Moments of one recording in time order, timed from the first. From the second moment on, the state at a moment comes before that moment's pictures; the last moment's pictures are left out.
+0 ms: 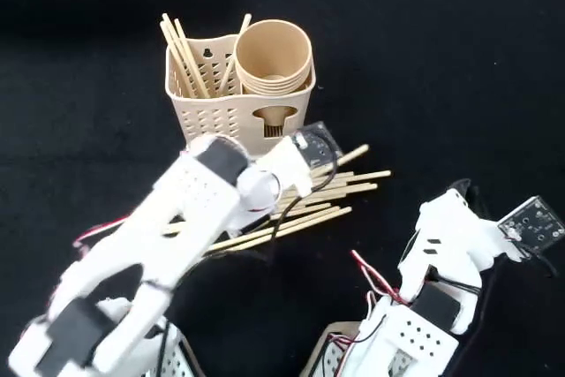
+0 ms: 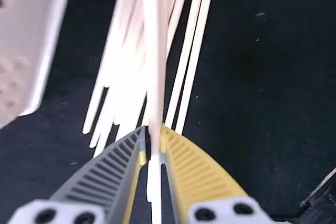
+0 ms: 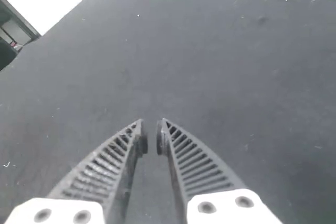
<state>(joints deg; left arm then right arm) 31.2 -21.1 24.6 82.2 -25.6 34.7 -95.1 94.5 35.7 -22.0</state>
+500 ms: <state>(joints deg) 14.9 -57.4 21.7 65.1 -24.4 34.6 -95.1 94.6 35.6 -22.0</state>
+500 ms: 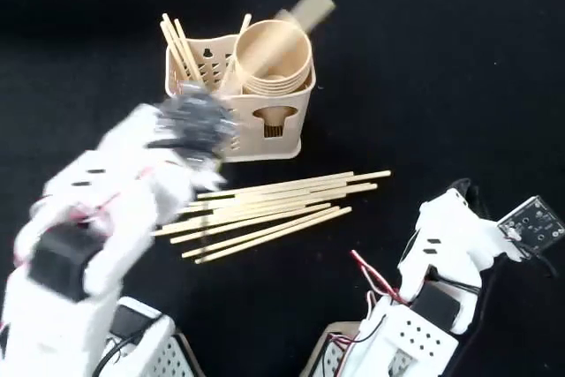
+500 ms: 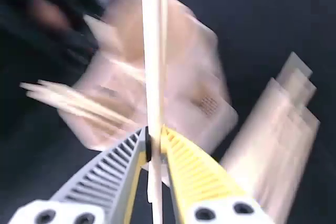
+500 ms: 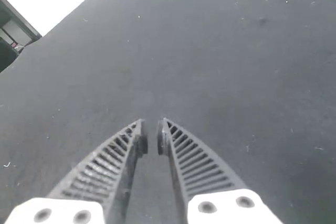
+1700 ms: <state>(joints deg) 5.3 -40.3 55.6 -6.4 2.8 32.4 -95.1 94.7 35.6 -22.0</state>
